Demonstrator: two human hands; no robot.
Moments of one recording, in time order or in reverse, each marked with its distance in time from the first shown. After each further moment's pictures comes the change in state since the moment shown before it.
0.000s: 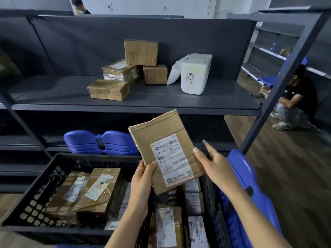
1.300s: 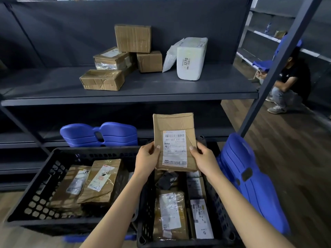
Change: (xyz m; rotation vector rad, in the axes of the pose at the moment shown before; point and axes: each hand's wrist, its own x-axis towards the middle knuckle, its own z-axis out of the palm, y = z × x) left_hand 0.075 -0.023 -0.013 0.667 -0.017 0.175; right_hand 0.026 0.058 0.057 0.177 0.056 0.072
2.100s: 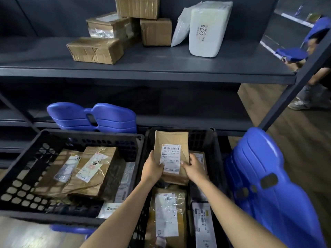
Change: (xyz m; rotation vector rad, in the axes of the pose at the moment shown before) left_hand 0.068 -0.142 0.080 0.243 -0.061 -0.171; right_hand 0.086 0.144 0.072 -0.172 -0.166 0.262
